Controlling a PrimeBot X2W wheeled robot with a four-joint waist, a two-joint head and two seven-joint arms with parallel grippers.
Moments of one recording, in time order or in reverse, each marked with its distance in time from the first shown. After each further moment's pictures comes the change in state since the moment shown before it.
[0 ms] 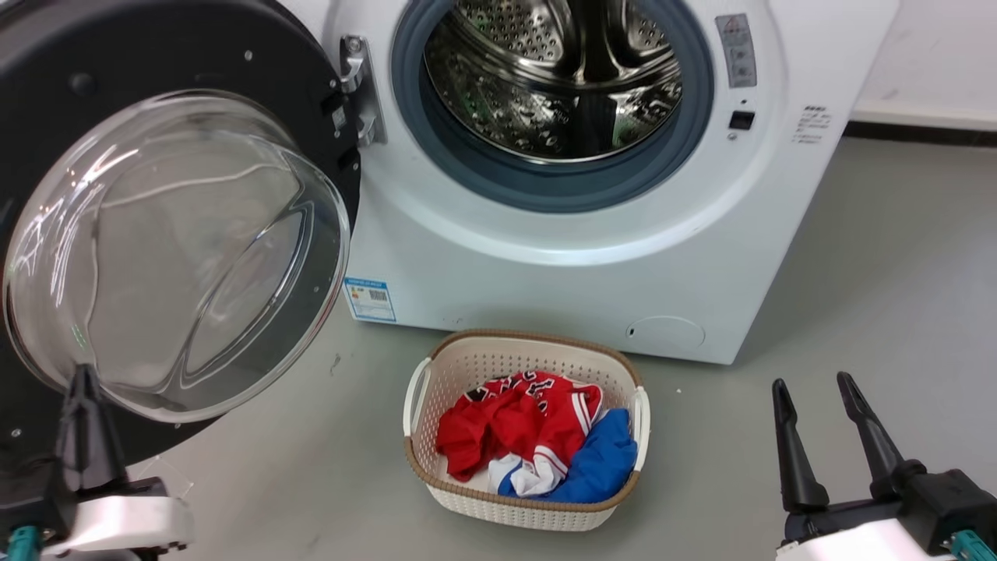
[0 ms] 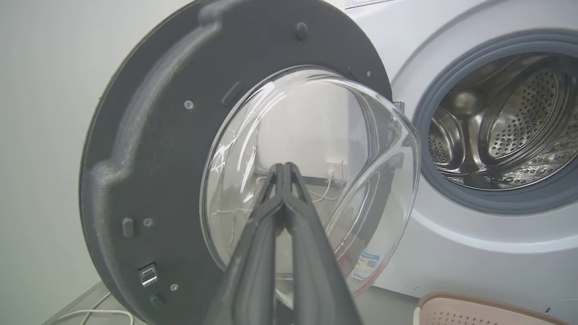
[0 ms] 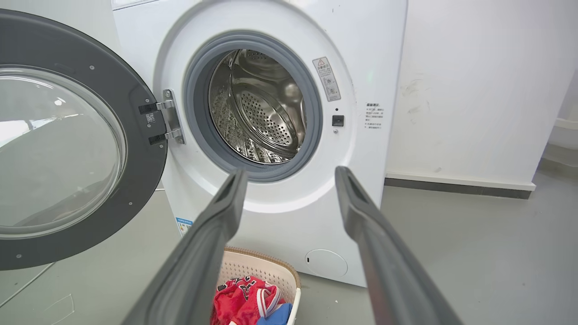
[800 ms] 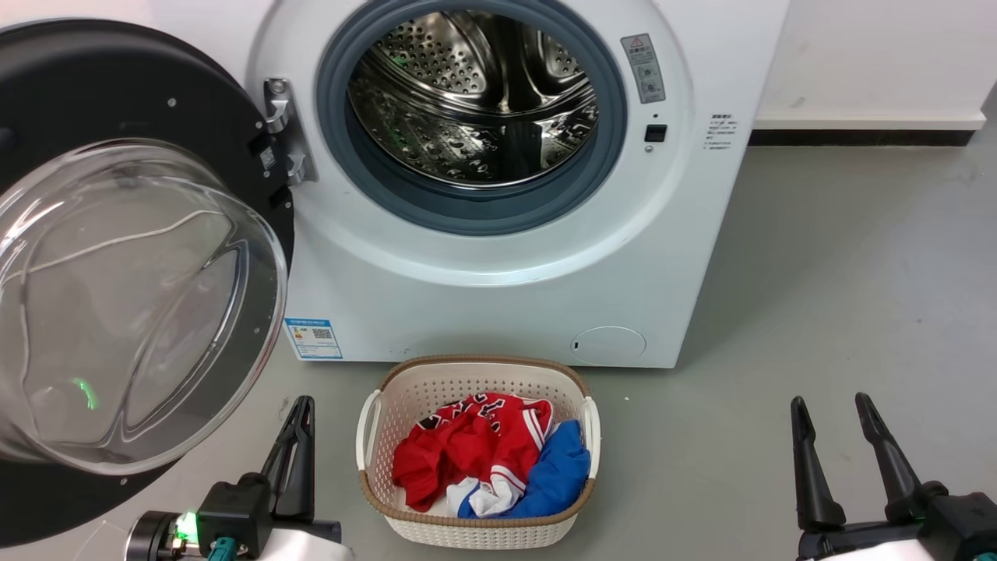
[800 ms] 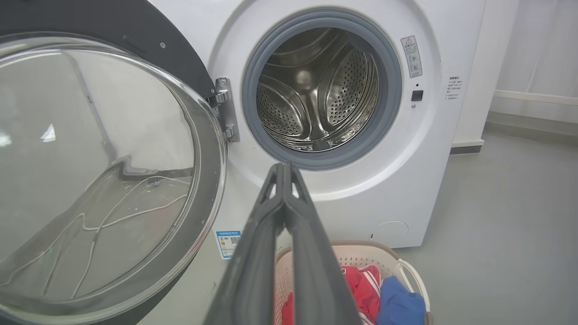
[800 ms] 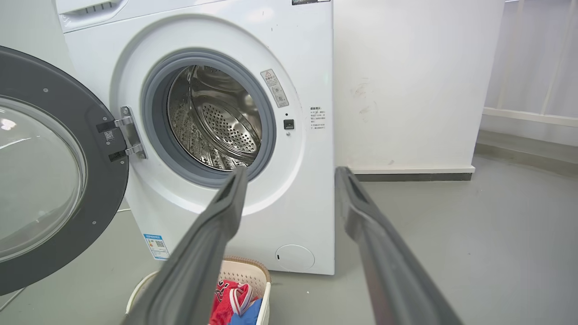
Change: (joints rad) left arm 0.082 -0.026 -0.377 0.024 -0.019 0.009 0.000; right arm 0.055 0.000 -0.027 -0.031 0.040 0.000 0.000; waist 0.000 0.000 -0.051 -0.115
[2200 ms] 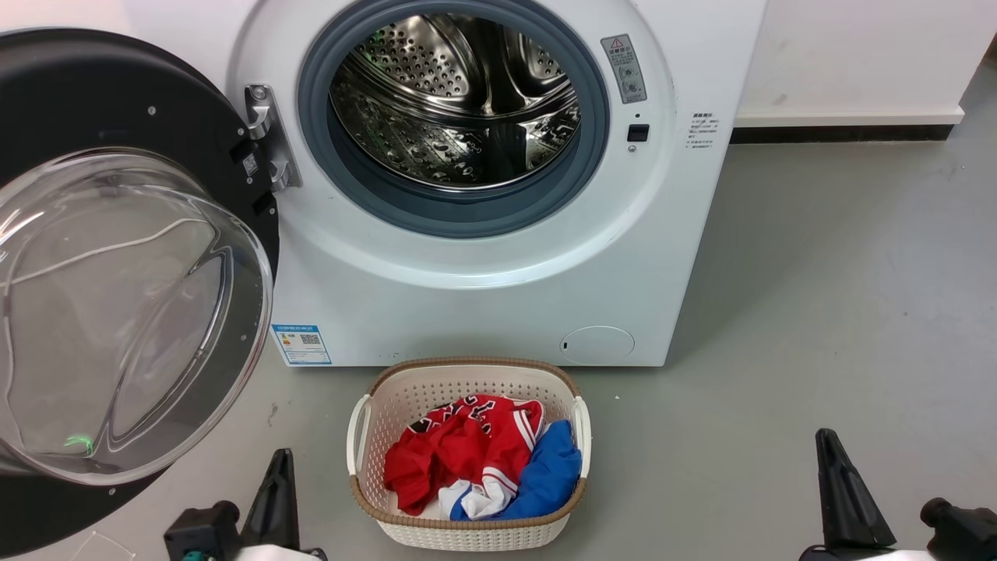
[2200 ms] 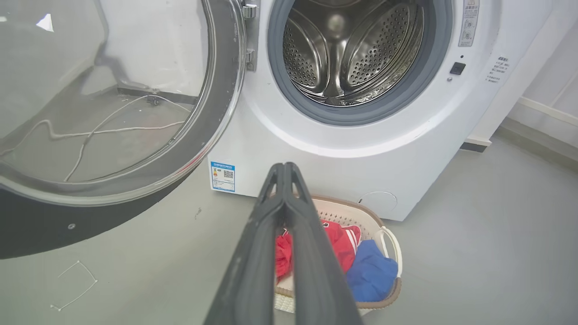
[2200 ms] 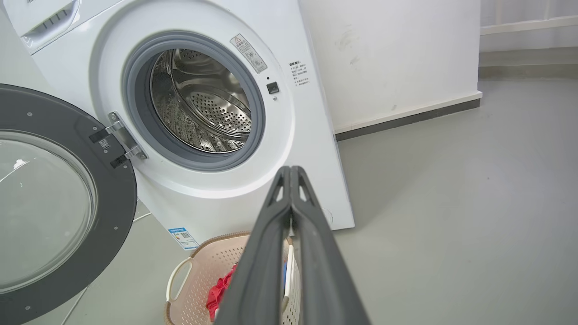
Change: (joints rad) left arm 0.027 -0.002 0.017 0.125 -0.208 0.049 0.055; right arm 0.015 -0.005 0.006 0.091 0.209 0.000 0.037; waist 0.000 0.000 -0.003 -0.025
